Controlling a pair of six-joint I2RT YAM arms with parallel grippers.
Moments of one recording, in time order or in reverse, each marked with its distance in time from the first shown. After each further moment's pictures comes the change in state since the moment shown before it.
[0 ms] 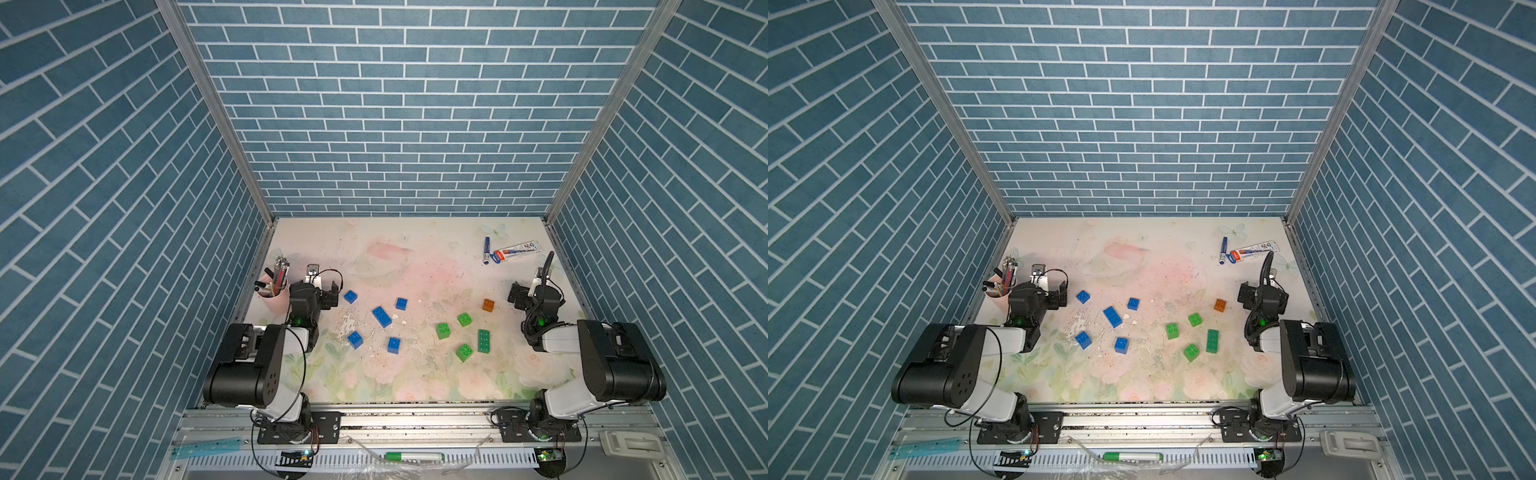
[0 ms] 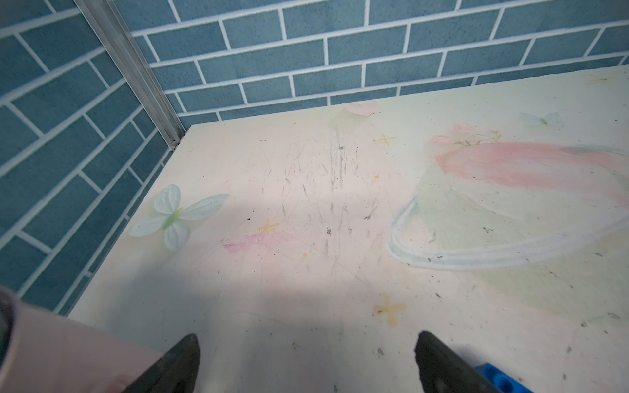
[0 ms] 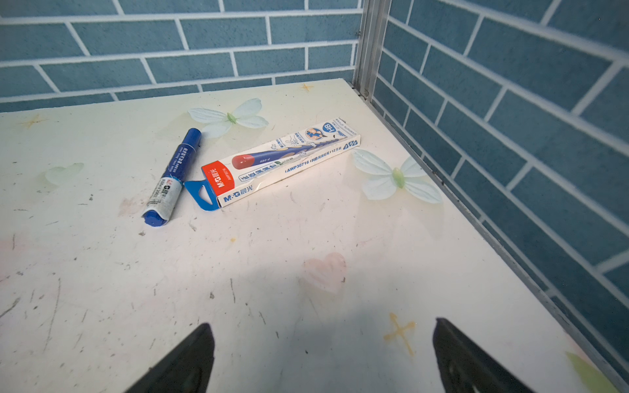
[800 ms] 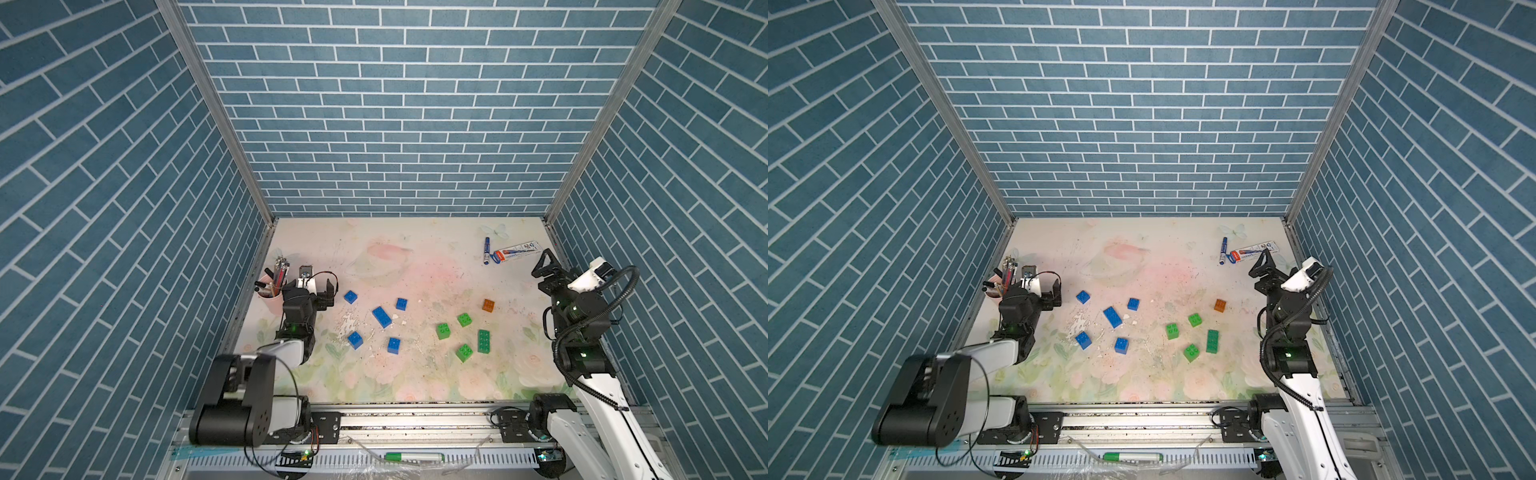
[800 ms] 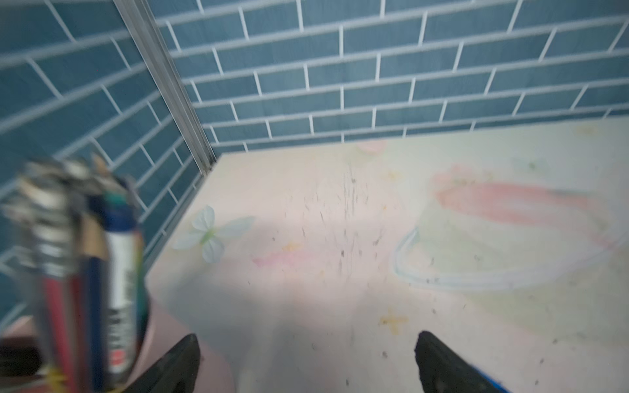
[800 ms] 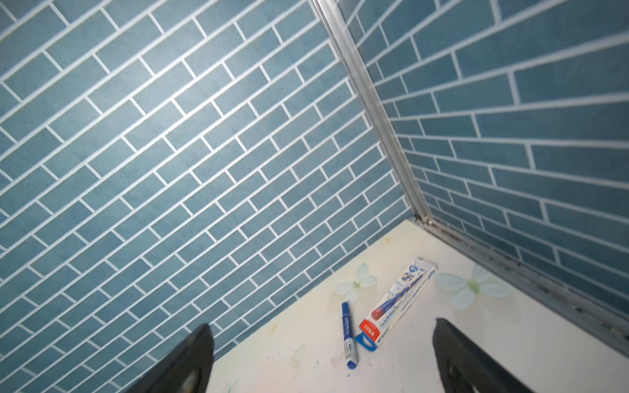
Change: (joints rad) left arm -0.017 -0.293 -0.062 -0.064 -0.054 -0.024; right arm 0.101 -0.832 0.183 -0.634 -0.010 0.547
